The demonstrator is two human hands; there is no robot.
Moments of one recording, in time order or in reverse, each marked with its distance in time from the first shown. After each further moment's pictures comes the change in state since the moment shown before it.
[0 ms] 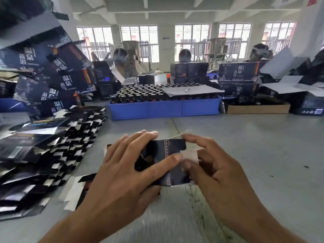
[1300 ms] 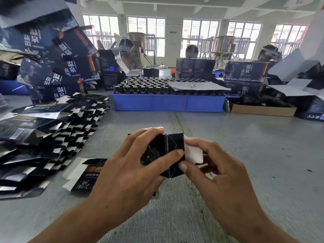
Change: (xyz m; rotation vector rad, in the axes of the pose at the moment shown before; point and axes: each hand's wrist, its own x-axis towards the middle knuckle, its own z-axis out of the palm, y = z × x) left_hand -0.007 0.009 0.013 -0.034 0.013 -0.082; right_hand -0.008 0.002 0.009 -0.206 0.079 -0.086
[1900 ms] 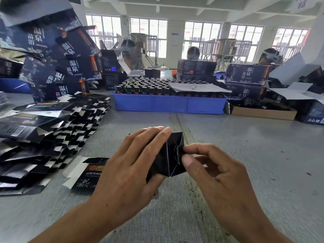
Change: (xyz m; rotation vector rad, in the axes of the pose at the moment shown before) left_hand 0.002 0.008 -0.002 -0.149 0.058 -0.135; right_hand 0.001 -0.005 -0.001 0.149 -0.015 0.093
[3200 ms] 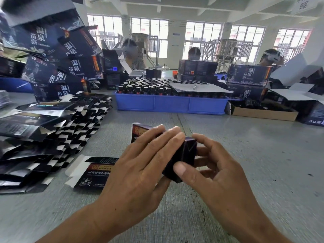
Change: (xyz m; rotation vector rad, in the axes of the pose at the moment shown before) left_hand 0.000 0.005 0.008 -0.017 0.062 0.164; right_hand -0.001 0.001 0.002 0.015 -0.046 0.082
